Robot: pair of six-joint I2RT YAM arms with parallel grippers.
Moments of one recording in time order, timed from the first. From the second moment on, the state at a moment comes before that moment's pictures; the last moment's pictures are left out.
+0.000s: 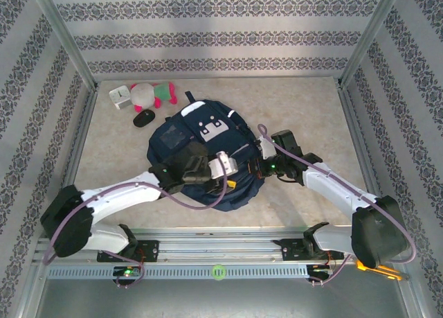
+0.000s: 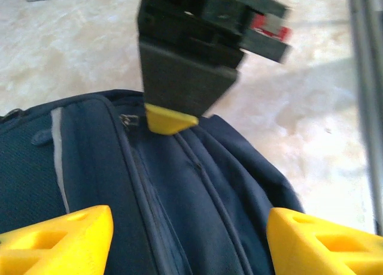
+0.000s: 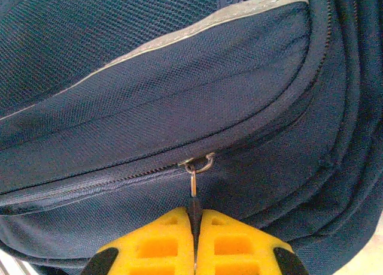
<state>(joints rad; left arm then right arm) -0.83 1.38 0.83 -0.05 0.25 0.34 0.42 1.25 0.72 -0.39 -0.43 0.26</state>
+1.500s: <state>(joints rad) -0.61 1.34 0.77 -0.26 0.65 0.82 0.39 1.39 0.70 -0.23 -0.53 0.40</state>
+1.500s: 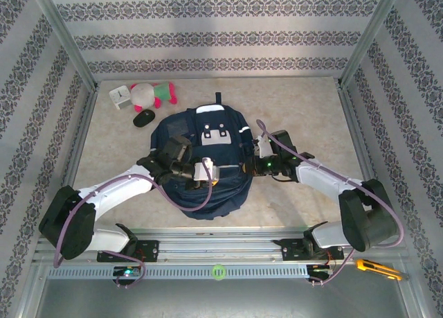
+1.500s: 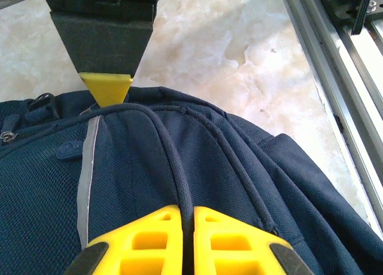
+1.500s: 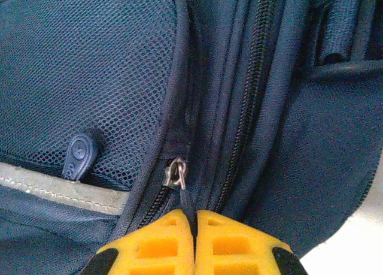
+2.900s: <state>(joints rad) -0.62 1.26 0.62 -0.48 0.00 -0.82 0.49 1.63 0.82 -0.28 -0.37 0.43</state>
